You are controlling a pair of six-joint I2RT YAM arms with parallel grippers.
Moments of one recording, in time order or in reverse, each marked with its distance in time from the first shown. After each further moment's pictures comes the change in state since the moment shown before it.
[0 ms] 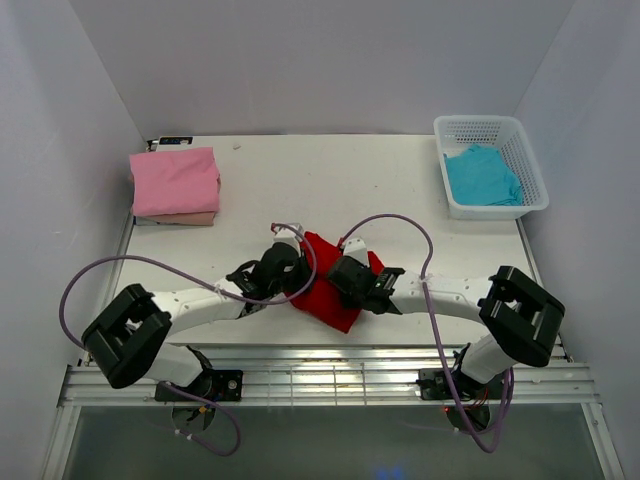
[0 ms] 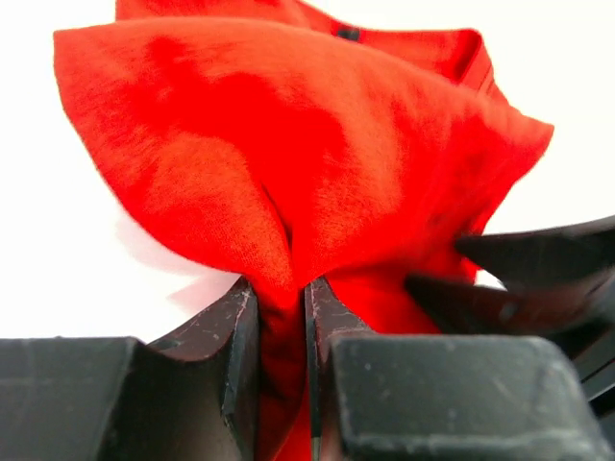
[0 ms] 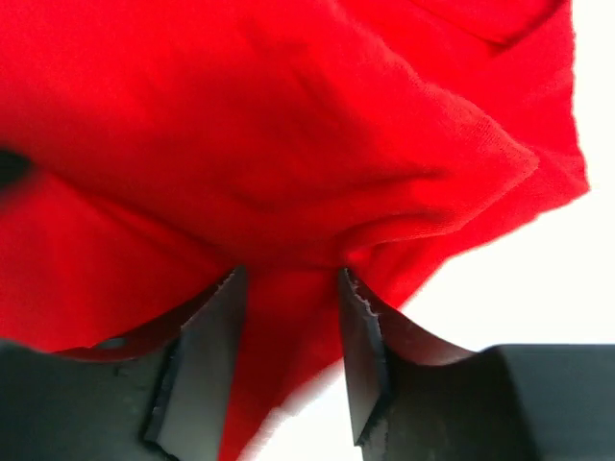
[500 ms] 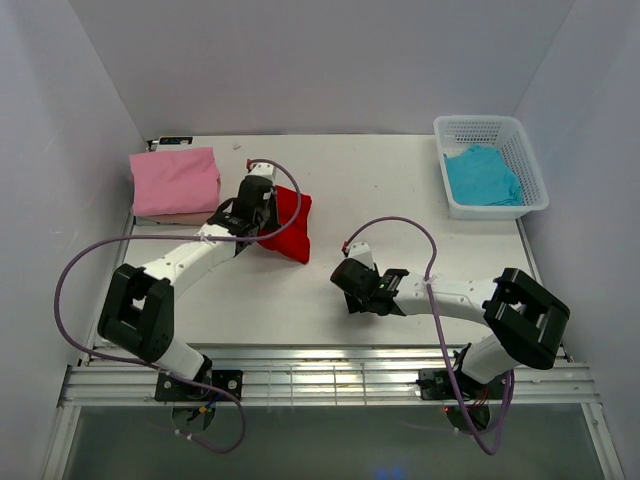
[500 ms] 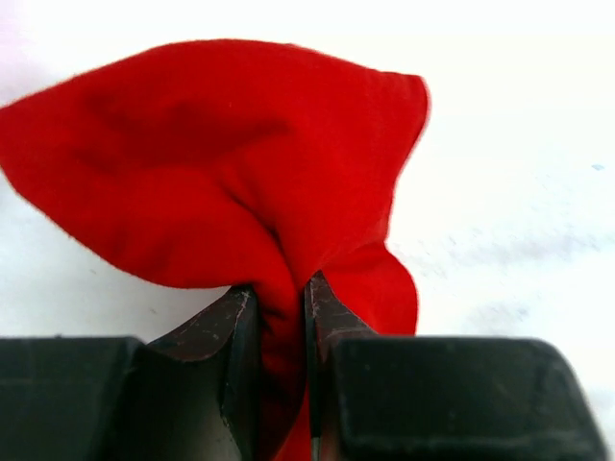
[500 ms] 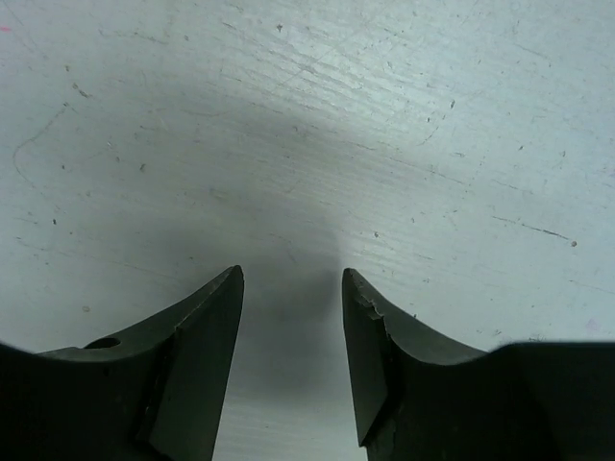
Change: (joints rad) left arm 0.334 0.079 0.463 -0.385 -0.103 0.378; right arm 0.003 -0.035 -0.017 -0.060 -0.002 -0.015
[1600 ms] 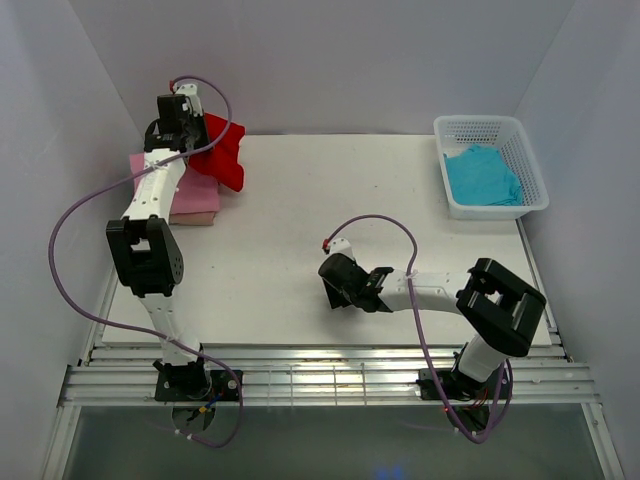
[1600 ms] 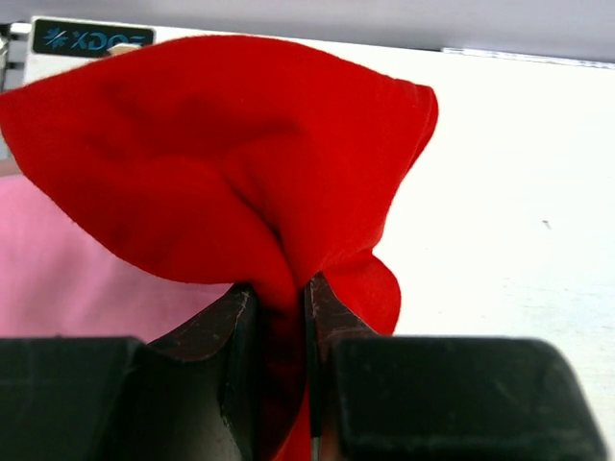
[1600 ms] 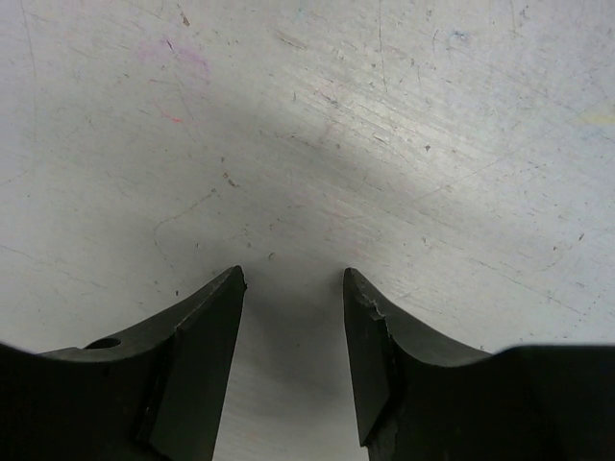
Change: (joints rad) left arm 0.503 0.484 0.863 -0.285 0.282 0.257; right arm 0.001 0.131 0.035 0.228 -0.094 -0.101
